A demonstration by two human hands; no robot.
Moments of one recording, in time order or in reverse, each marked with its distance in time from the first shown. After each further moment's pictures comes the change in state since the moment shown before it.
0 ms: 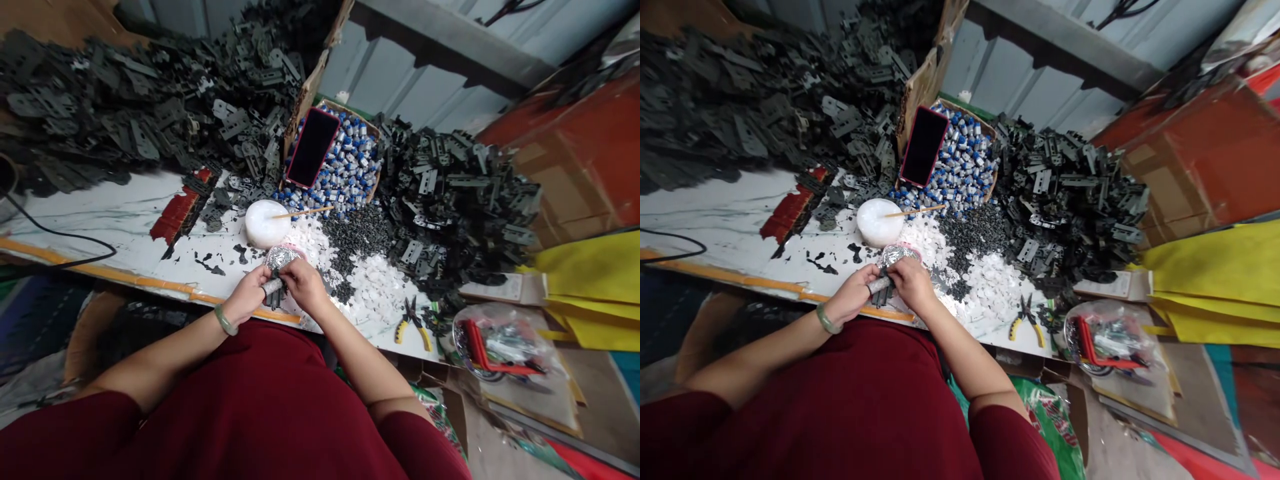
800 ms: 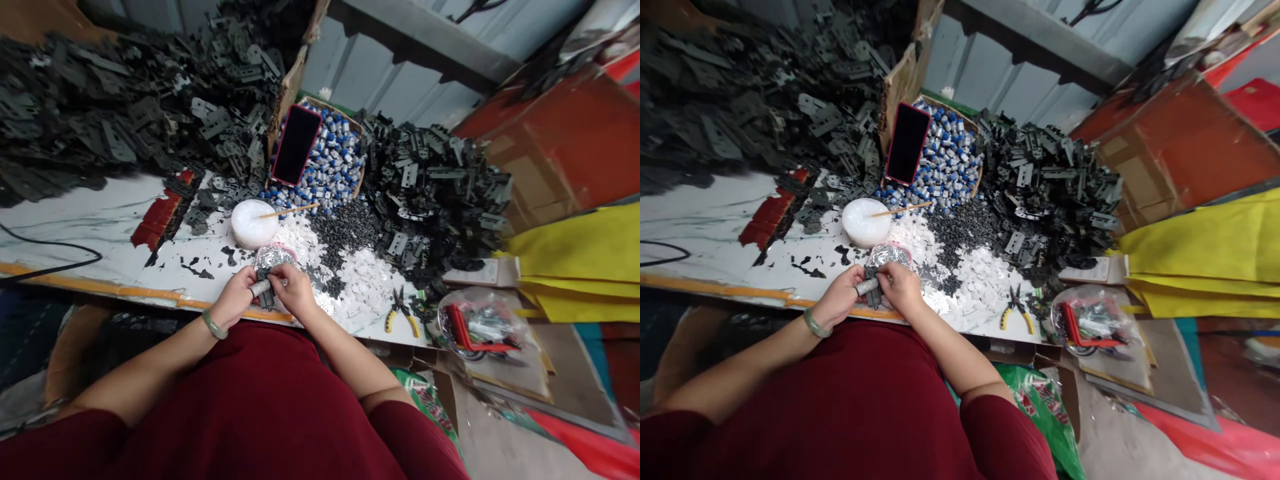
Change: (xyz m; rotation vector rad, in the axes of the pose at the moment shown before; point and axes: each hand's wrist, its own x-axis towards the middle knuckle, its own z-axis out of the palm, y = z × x) left_hand -0.004 0.004 -0.002 -0.005 0.023 -0.033; right_hand -0.015 -0.005 0.018 0.066 0.073 0.272
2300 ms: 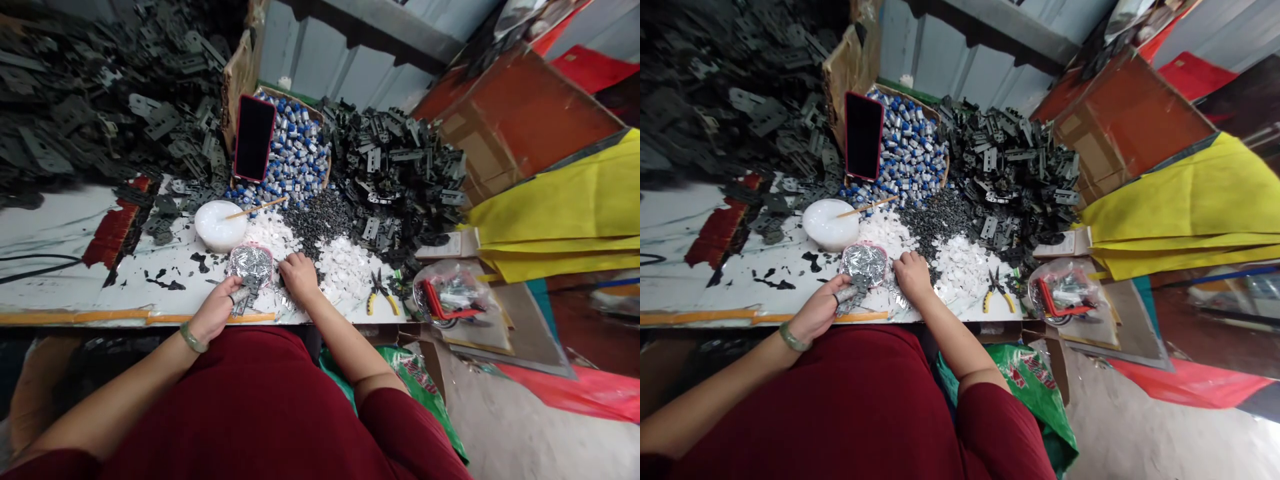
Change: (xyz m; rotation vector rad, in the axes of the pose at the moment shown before) left_hand 0.002 -0.017 0.006 0.042 -0.088 -0.074; right_hand -0.001 0.058 -0.048 -0.906 -0.172 -0.059
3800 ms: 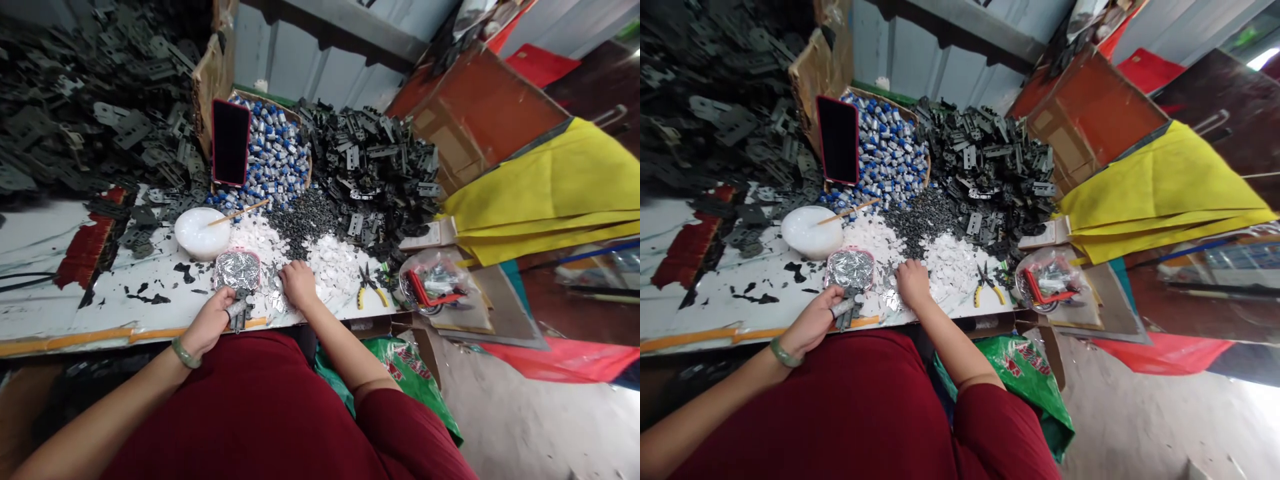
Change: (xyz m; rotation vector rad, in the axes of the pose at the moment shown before) left_hand -0.002 -0.010 0.003 0.116 -0.060 -0.014; right_hand -0.020 0.009 -0.001 0.104 -0.010 0.293
